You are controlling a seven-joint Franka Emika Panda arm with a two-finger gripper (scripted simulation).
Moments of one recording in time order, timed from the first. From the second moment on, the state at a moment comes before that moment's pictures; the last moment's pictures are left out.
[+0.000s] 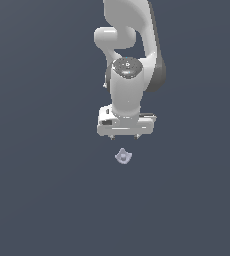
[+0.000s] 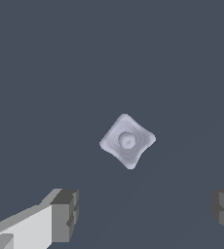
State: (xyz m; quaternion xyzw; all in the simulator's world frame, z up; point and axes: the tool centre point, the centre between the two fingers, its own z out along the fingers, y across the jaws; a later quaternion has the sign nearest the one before) arm 0.008 0.039 0.175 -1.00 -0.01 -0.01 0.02
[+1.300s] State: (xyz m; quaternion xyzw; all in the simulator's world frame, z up) arm 0.021 0.040 0.131 -0.99 0.16 0.00 0.01
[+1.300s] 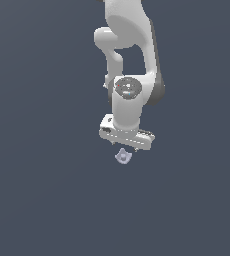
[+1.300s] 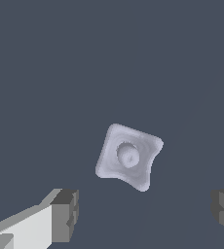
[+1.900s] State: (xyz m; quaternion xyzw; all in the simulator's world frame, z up) arm 0.029 0.040 0.098 -0.96 0.28 0.00 0.00
